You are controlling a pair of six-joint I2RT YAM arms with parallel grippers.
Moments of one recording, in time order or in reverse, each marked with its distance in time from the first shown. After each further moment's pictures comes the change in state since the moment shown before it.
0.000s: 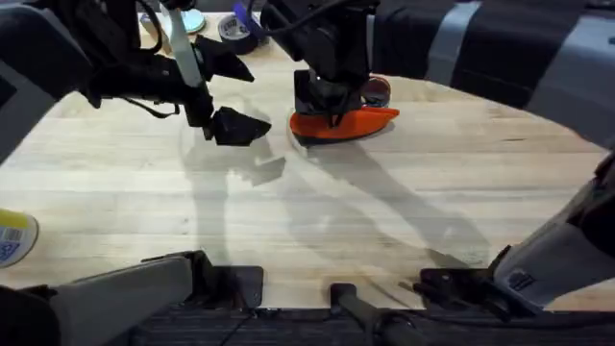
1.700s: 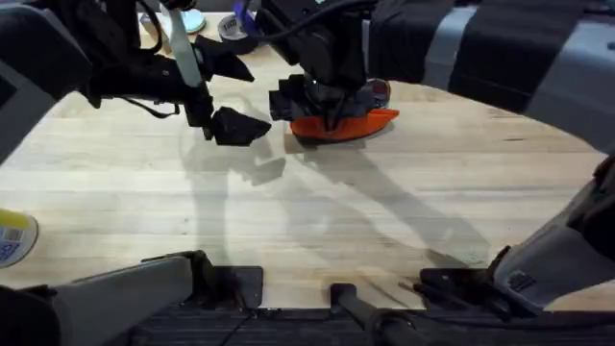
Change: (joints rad) left arm 0.000 0.000 0.000 0.000 0.000 0.000; right arm 0.023 -0.002 0.000 -0.002 -0.020 0.014
